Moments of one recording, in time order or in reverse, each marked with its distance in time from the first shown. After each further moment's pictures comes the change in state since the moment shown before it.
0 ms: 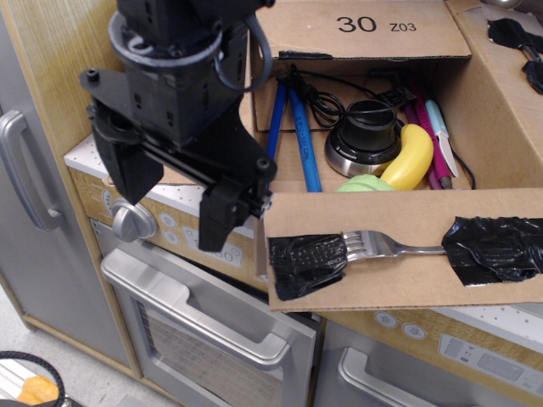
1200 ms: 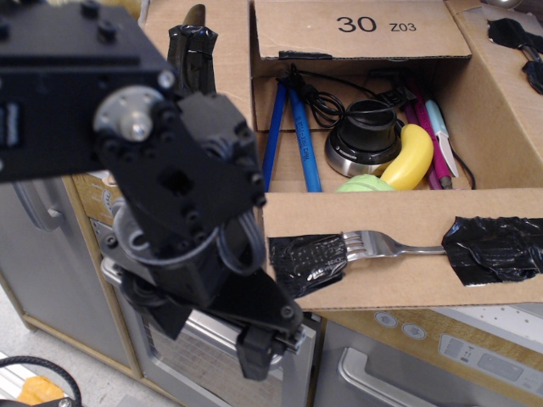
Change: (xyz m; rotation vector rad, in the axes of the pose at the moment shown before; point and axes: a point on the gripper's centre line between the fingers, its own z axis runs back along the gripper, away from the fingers) arm -0.033 -0.048 -0.044 -0.180 -0.097 0.119
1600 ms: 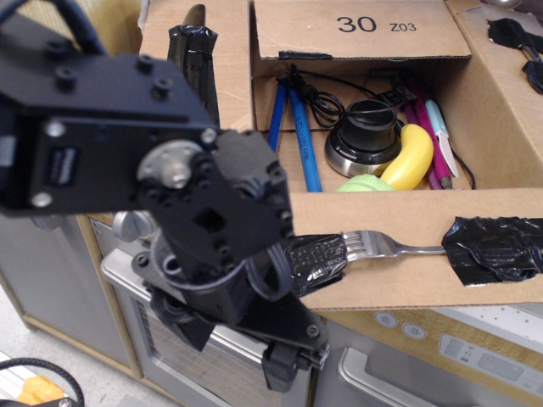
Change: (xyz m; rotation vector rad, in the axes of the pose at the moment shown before) arm 0.004 -0.008 -0.014 0.001 -0.009 -0.022
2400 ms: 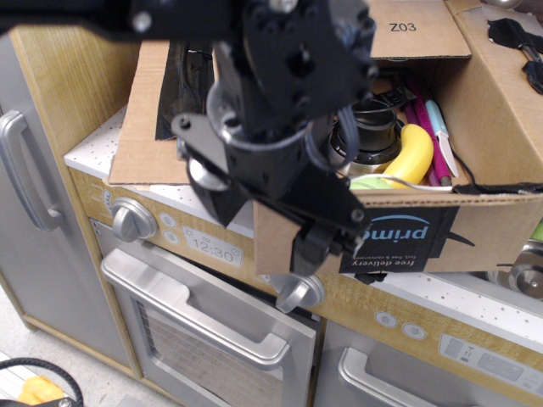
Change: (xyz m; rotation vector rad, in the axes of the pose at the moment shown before) arm 0.054 0.004 0.042 0.146 -0.093 -0.148
